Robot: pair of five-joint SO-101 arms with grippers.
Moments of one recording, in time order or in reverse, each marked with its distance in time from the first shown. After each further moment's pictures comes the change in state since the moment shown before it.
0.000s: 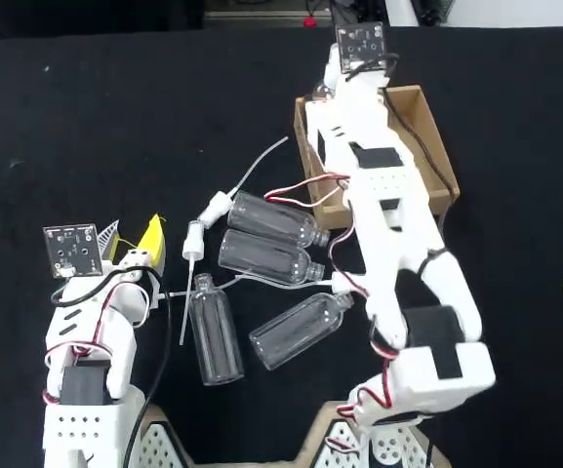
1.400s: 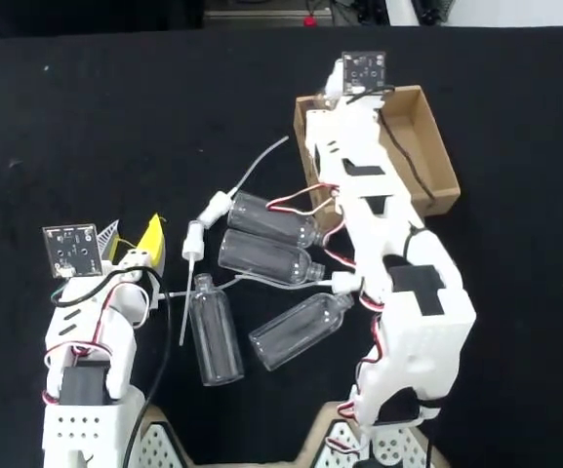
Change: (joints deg) left arm 0.1 0.0 0.0 0.0 0.0; right arm 0.7 16.4 0.9 -22.8 -4.2
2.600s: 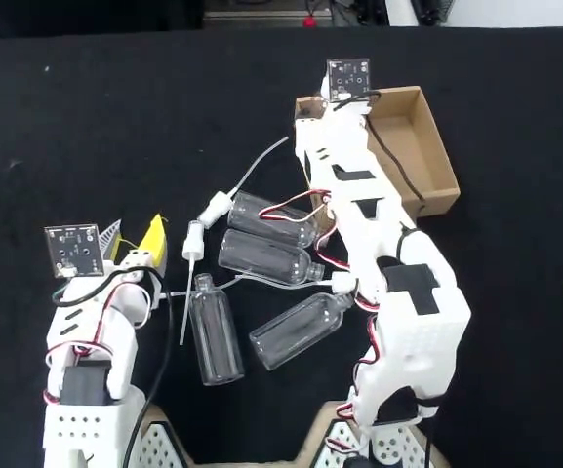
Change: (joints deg) left arm 1.1 0.0 0.0 0.0 0.0; right arm -1.9 0.3 1.6 -0.2 0.3
